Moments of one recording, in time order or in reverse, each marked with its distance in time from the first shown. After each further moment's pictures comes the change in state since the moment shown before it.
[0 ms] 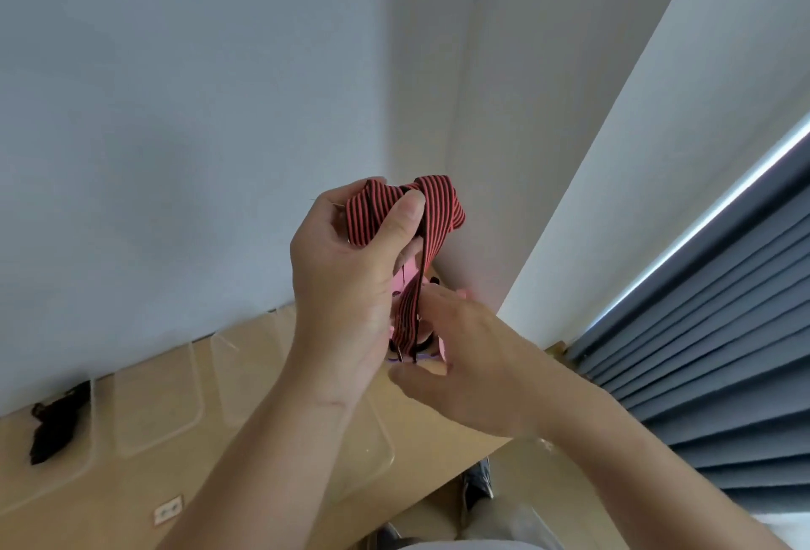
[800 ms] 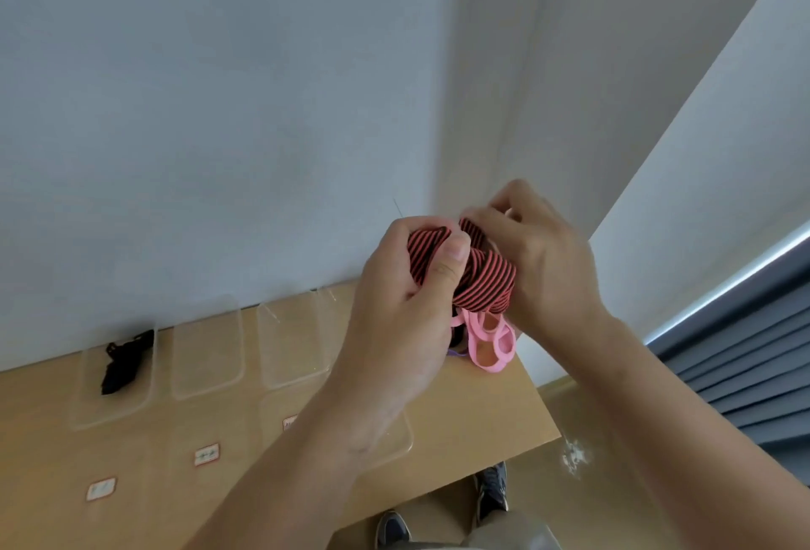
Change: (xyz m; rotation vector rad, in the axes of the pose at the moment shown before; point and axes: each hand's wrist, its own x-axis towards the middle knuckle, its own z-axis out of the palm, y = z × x) left_hand -0.043 0.004 -0.014 0.440 -0.167 0.034; right_hand 0.038 0.026 -0.028 -0.439 0.571 -0.252
